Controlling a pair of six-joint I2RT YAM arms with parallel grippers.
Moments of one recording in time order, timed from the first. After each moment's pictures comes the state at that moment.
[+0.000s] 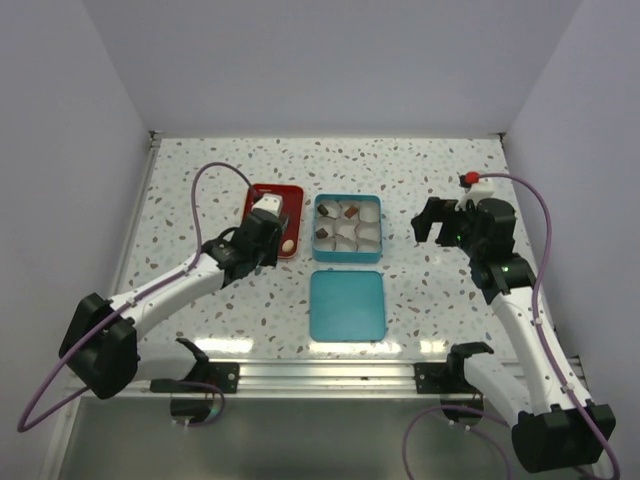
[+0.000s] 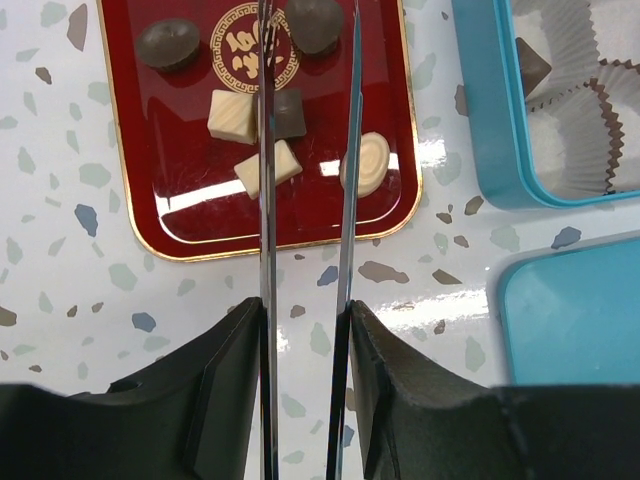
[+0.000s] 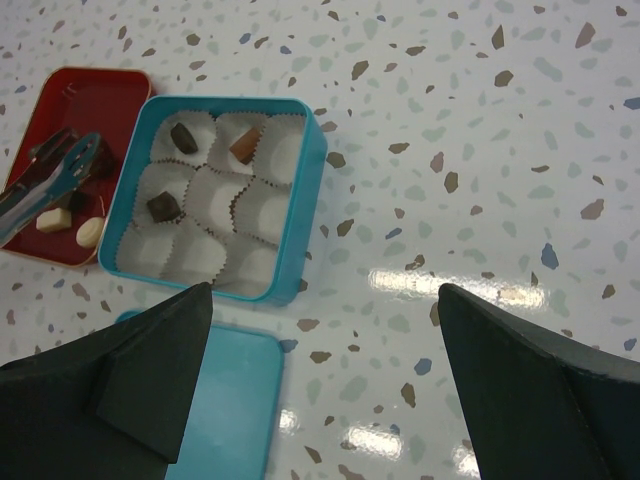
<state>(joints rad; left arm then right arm) -0.64 1.27 0.82 -0.37 -0.35 -0.33 0.12 0.87 0.81 -0.37 -0.13 0.22</state>
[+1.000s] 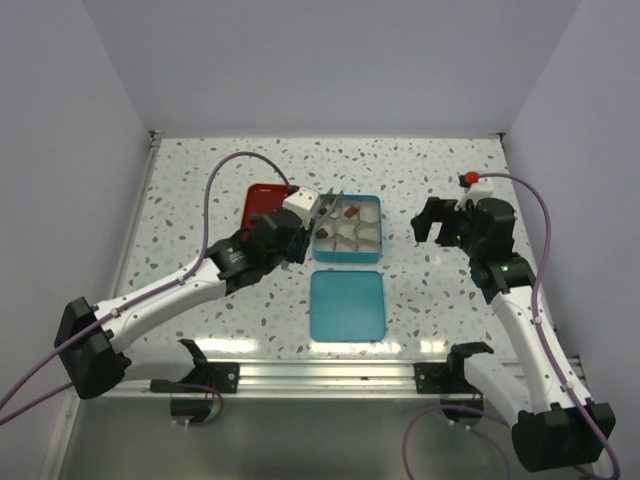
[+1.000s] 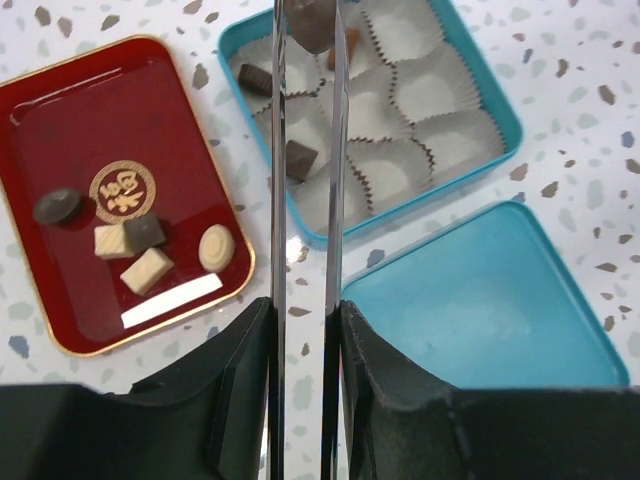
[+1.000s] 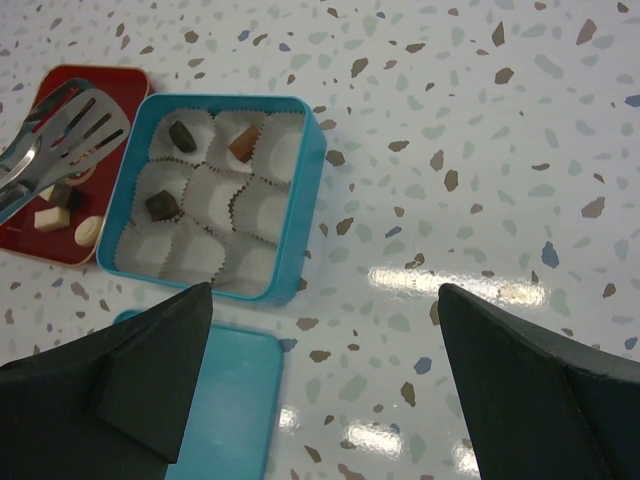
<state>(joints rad) -0.85 1.24 0.99 -0.37 -0.34 -0.25 0.12 0.88 0.81 -0.37 -0.13 0.22</state>
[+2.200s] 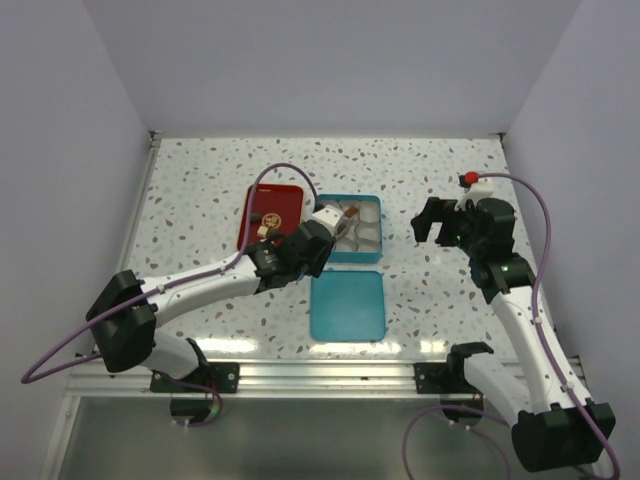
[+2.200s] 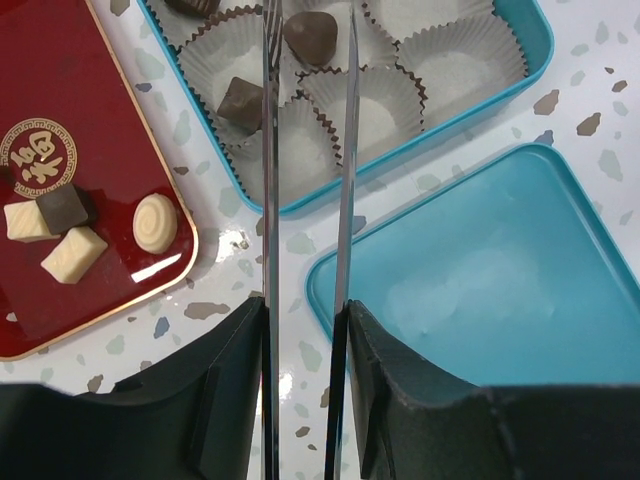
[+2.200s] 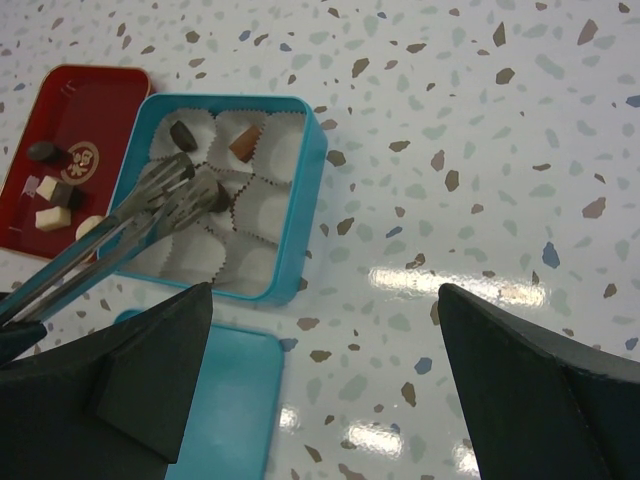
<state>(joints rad) -0.95 1.44 1.00 -0.34 -0.37 -0.29 0.12 0.88 0.81 -0.37 -0.13 0.22</state>
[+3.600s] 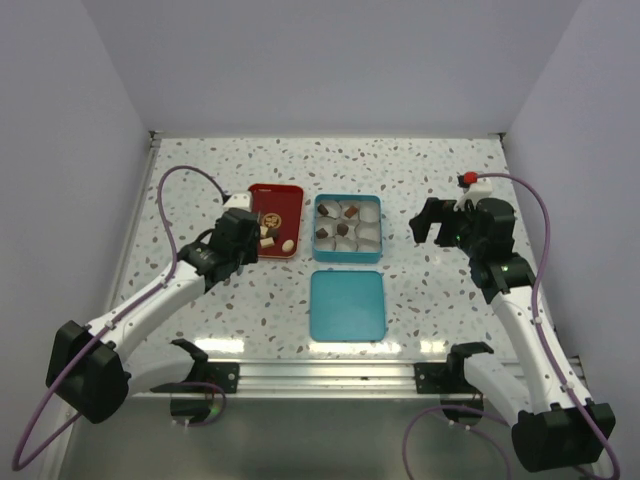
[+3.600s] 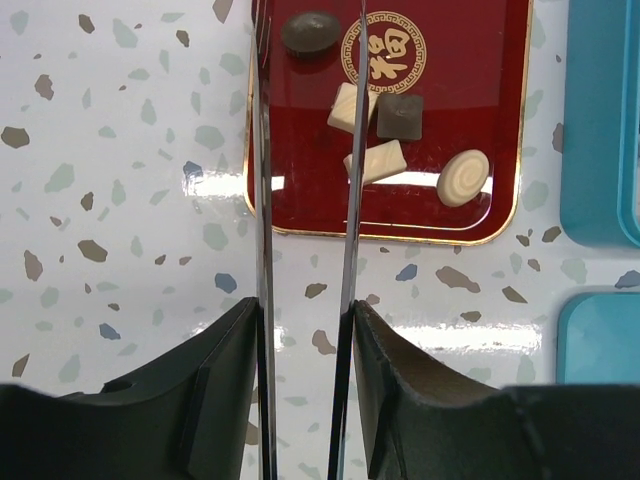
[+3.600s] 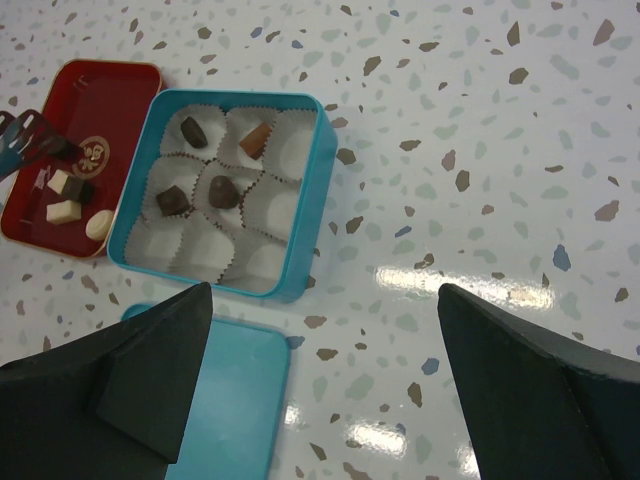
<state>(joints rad) -0.53 1.14 0.79 -0.47 -0.41 -0.39 0.12 0.88 0.81 -0.37 -0.15 0.22</state>
